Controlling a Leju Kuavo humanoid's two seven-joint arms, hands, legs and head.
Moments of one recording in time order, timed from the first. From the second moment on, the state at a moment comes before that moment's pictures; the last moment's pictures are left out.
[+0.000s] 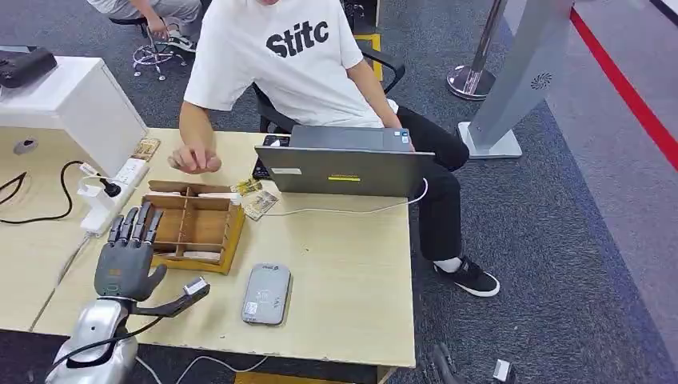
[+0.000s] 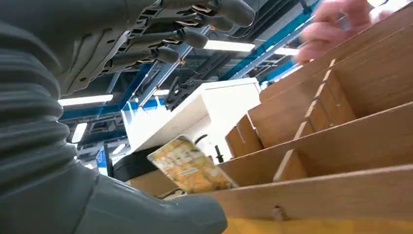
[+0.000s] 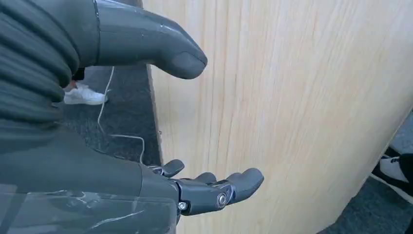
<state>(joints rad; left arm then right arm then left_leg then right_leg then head) -0.10 0.13 0.12 -1.20 -1.57 0.63 -0.12 -0.19 0.21 -0.76 -0.23 -0.05 0.59 -0.38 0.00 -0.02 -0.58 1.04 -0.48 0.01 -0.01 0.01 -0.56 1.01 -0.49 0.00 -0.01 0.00</state>
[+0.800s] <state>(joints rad) -0.12 0.13 0.10 -1.16 -1.56 0.62 -0.12 -0.19 0.21 -0.76 -0.23 -0.06 0.59 -0.38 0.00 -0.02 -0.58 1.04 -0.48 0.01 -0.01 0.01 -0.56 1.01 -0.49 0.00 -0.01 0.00</state>
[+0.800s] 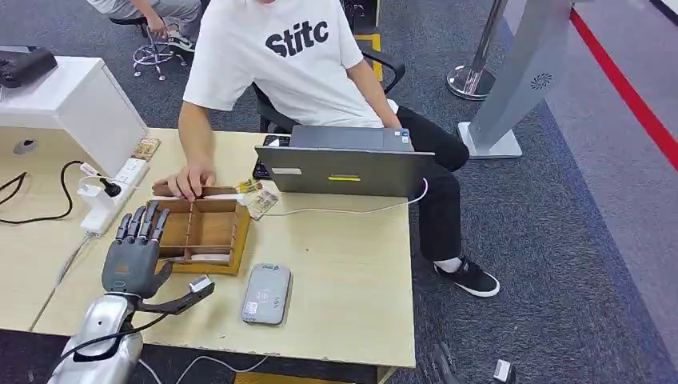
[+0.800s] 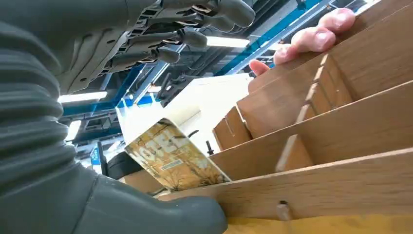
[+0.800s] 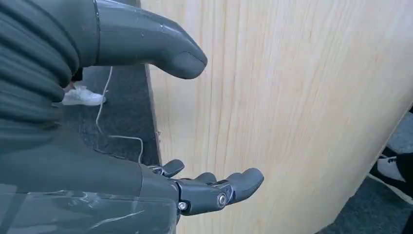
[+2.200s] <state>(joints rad) -0.15 0.04 0.18 -1.48 -1.32 0.55 -0.26 -0.19 0.21 -0.74 -0.23 -0.08 0.59 -0.38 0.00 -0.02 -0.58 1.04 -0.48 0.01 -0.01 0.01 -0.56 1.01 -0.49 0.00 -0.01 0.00</state>
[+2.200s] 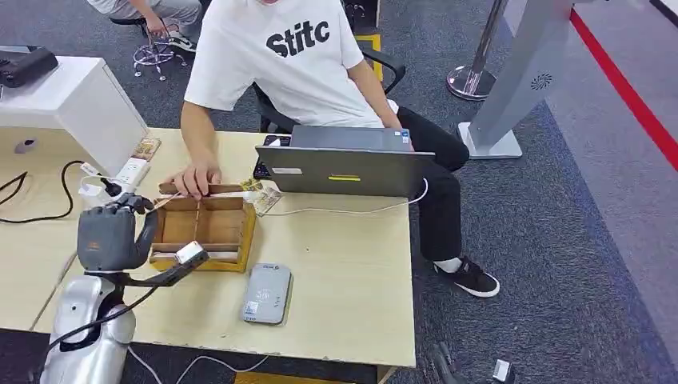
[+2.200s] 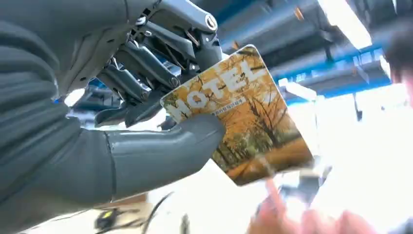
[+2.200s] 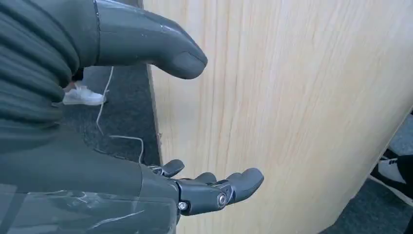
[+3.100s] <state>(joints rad) -0.17 -0.06 0.25 -1.71 -1.20 0.46 -0.30 -0.18 0.21 -0.74 -0.23 -0.09 0.59 -0.39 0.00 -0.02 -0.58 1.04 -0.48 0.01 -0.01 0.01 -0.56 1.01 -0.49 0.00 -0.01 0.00</state>
